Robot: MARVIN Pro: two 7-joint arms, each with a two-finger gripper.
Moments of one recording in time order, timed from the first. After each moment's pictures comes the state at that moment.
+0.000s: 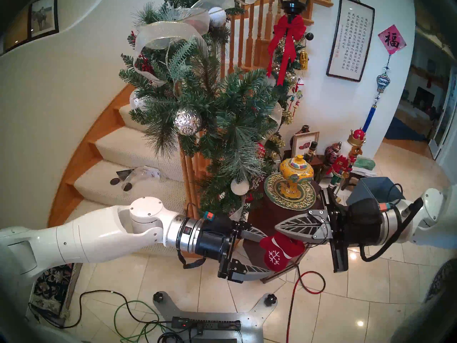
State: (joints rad) left arm 0.91 -0.80 -0.31 -1.75 -0.99 0.00 -0.87; right arm 1.73 -0.46 -2.45 -2.13 1.26 -0.96 0.87
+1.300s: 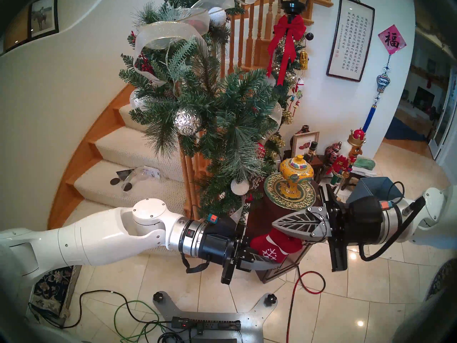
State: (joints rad) left arm 0.92 -0.82 -0.32 -1.77 -1.01 -0.01 -0.89; right arm 1.78 -0.44 -2.47 -2.14 1.26 -0.96 0.87
